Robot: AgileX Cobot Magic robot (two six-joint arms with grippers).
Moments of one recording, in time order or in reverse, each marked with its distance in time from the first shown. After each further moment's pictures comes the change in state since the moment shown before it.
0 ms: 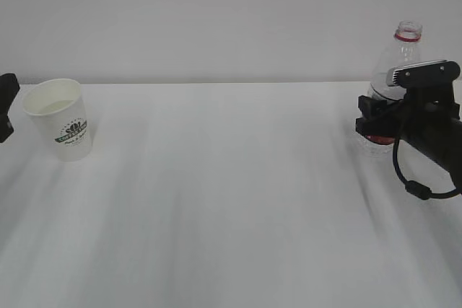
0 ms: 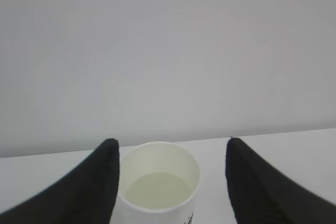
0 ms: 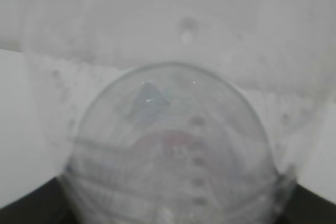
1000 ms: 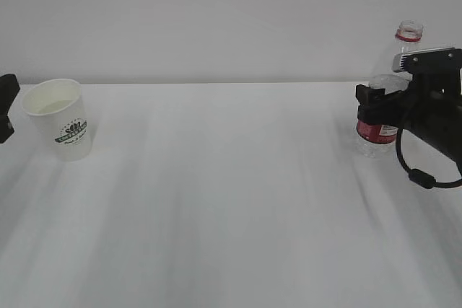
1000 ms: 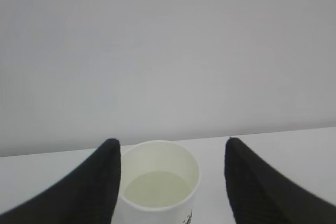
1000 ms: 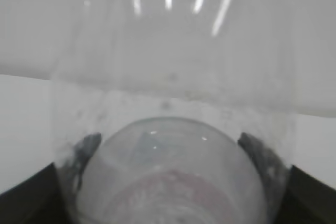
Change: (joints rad) left arm 0.000 0.000 0.000 0.000 0.002 0.002; right arm 0.000 -0.062 -0.005 -0.021 0.049 0.060
